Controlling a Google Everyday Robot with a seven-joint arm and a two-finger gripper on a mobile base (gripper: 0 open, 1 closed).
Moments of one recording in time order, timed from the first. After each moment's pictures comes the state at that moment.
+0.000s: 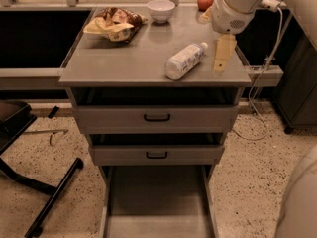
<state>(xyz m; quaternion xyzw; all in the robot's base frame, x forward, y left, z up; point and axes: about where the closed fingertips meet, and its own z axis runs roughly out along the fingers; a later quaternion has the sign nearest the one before) 0.670 -0.151 0.930 -0.73 0.65 -0.05 0.21</state>
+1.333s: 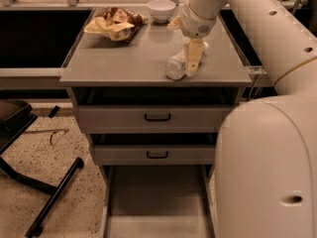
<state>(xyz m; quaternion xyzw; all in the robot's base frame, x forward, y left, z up) 0.725 -0.082 0.887 -0.79 0.58 0.00 0.21</state>
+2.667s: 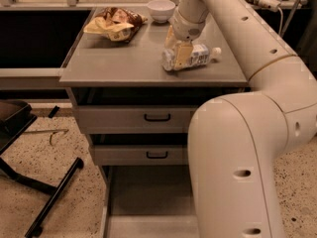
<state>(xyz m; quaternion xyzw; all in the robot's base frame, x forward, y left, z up) 0.755 -0.068 0.859 -0.80 0.58 -0.01 0.18</state>
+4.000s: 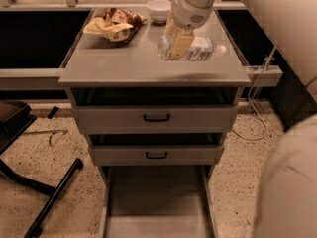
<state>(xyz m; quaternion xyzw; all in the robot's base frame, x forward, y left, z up) 0.686 -0.048 0.939 -0.77 0.59 -0.06 0.23</state>
